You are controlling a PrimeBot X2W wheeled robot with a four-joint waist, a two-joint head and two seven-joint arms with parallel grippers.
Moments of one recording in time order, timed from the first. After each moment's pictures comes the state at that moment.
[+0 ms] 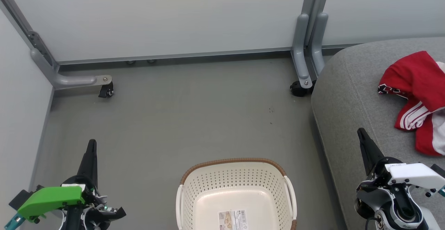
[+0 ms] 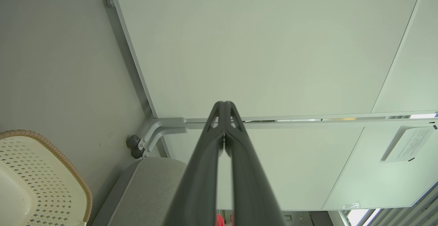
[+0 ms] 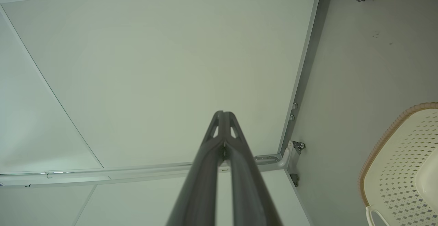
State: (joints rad) left arm -0.10 0.05 0.11 0.25 -1.61 -0.13 0.11; right arm -0.10 -0.07 -0.08 0.24 1.64 0.13 0.09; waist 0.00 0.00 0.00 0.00
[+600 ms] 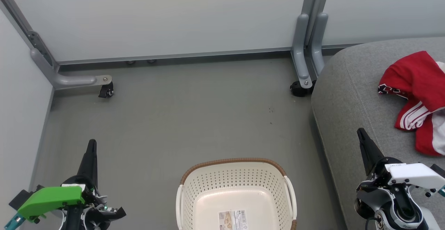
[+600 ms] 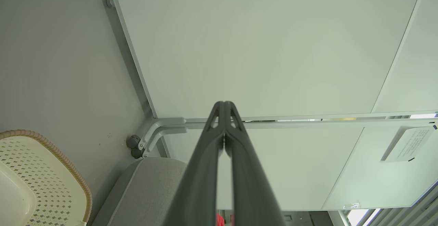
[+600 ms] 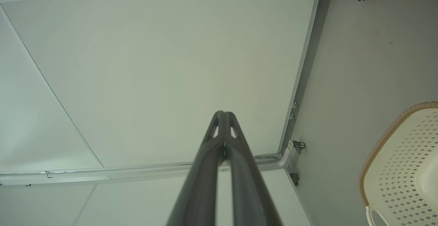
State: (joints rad) left arm -0.10 0.05 0.11 0.25 -1.61 -0.13 0.11; right arm -0.10 -0.07 -0.09 0.24 1.63 0.13 0.10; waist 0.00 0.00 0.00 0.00
